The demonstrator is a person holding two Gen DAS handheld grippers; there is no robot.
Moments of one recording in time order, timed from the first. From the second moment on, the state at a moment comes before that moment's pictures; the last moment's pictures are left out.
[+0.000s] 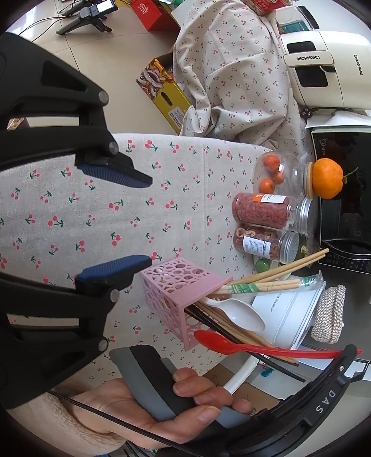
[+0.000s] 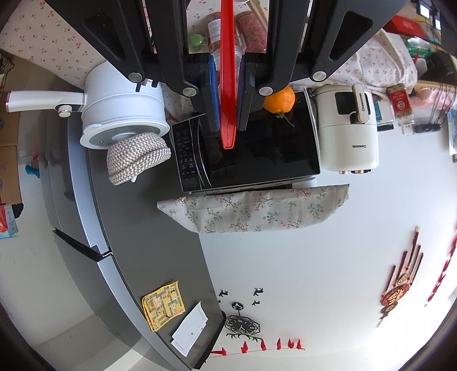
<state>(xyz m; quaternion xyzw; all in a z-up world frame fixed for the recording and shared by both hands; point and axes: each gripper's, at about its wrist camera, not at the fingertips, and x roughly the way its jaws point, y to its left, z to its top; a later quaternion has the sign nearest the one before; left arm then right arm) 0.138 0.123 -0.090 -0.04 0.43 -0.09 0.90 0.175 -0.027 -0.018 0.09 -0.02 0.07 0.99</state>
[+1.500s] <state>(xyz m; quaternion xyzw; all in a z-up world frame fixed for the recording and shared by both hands) 0.039 0.041 -0.011 -0.02 0.37 -0.01 0.93 0.041 -0.152 0.006 -0.01 0.30 -0.05 0.95</state>
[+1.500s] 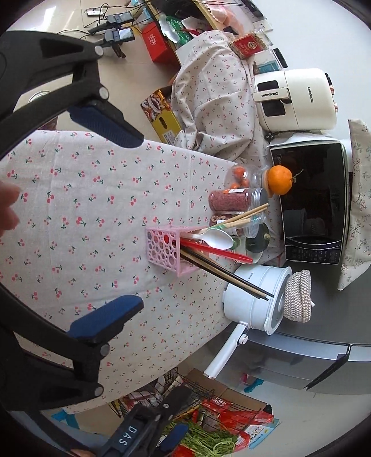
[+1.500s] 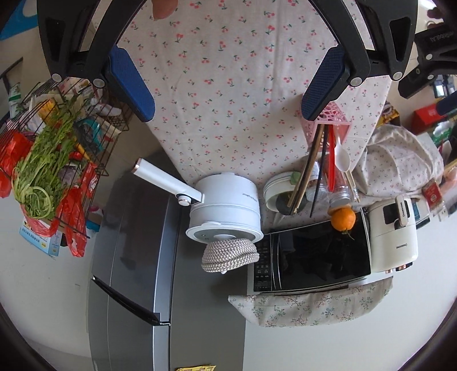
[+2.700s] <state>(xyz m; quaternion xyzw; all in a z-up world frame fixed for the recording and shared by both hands) 0.011 0.001 -0.012 0.00 0.34 -0.04 0.94 0.005 -0.174 -0.005 -0.02 0.33 -0.07 0.94</state>
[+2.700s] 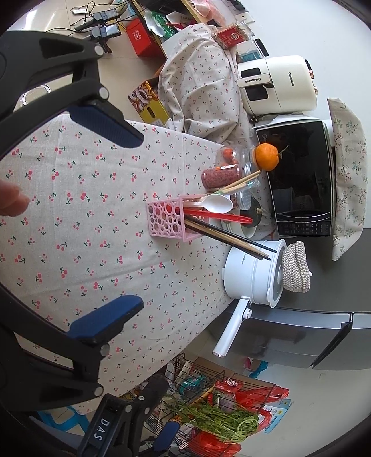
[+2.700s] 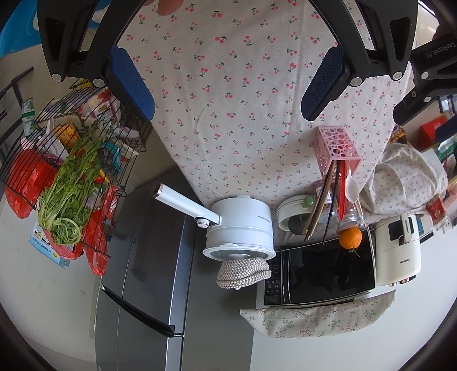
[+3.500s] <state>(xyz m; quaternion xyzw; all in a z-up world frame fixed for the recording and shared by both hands) 0.010 0.002 -0.013 0.00 0.34 -0.03 0.94 0.007 -0.175 -0.006 -0.02 0.34 -0.06 0.94</state>
